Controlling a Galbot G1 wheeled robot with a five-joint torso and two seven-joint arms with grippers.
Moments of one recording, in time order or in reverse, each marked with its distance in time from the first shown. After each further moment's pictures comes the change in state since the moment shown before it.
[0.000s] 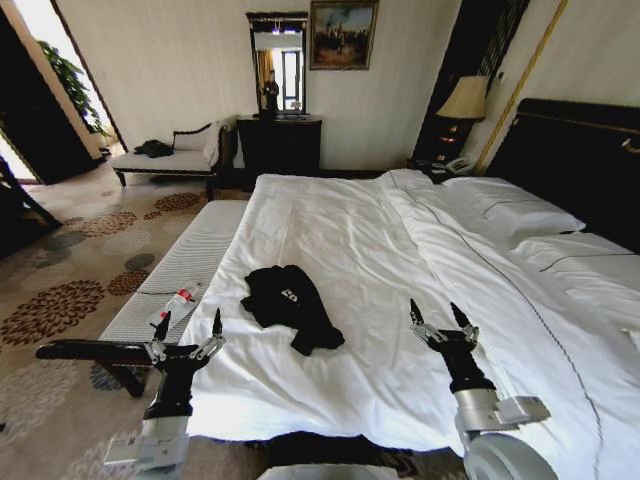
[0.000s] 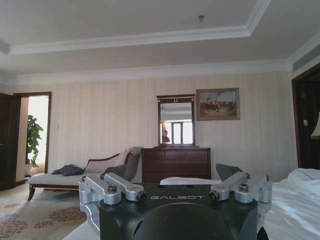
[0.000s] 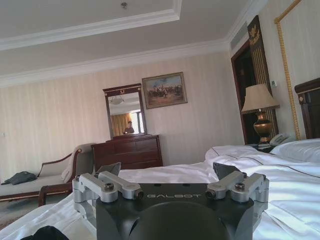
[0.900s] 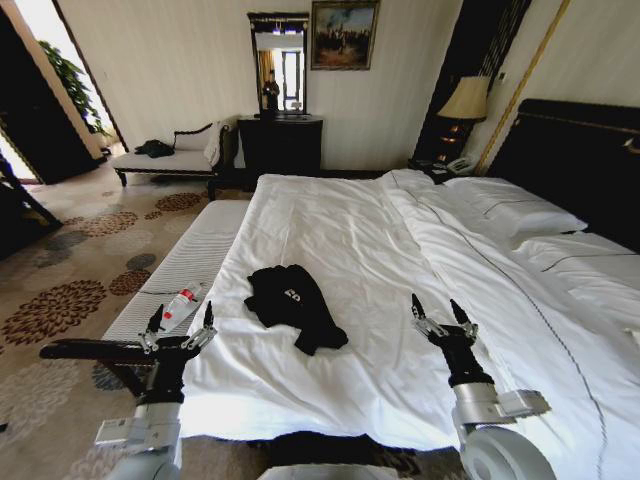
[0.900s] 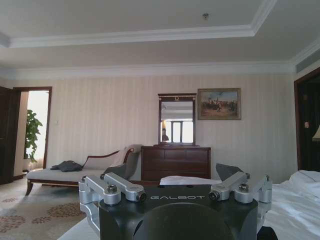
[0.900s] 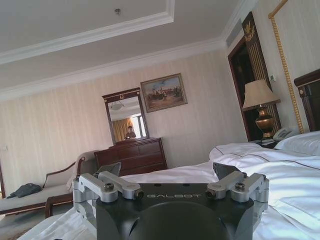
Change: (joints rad) left arm -0.088 0.076 -0.049 0.042 -0.112 0.056 -0.008; right arm 0.027 0.001 -0.002 0.005 0.066 -0.012 0.002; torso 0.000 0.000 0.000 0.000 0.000
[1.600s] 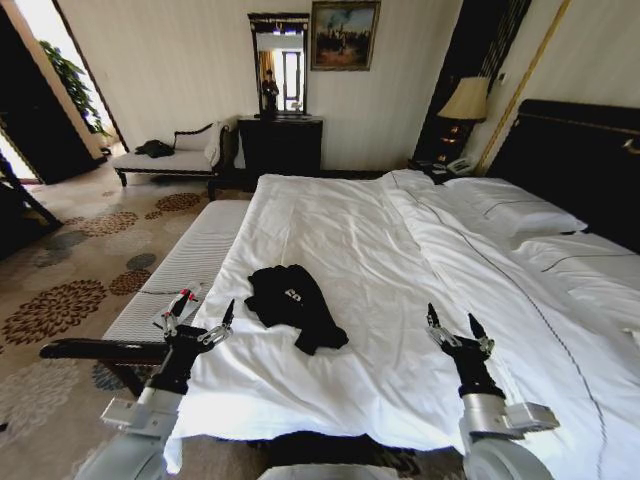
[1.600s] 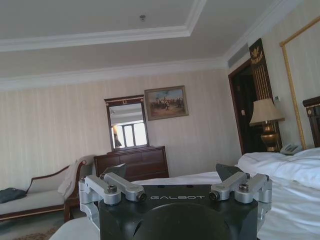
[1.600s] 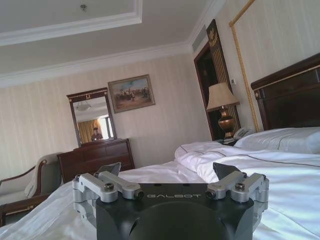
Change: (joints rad) left arm -0.085 0.397 -0.011 0.046 -0.124 0.031 -0.039; right arm -0.010 0.045 0.031 -0.068 -0.012 0.059 0.069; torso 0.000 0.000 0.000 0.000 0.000
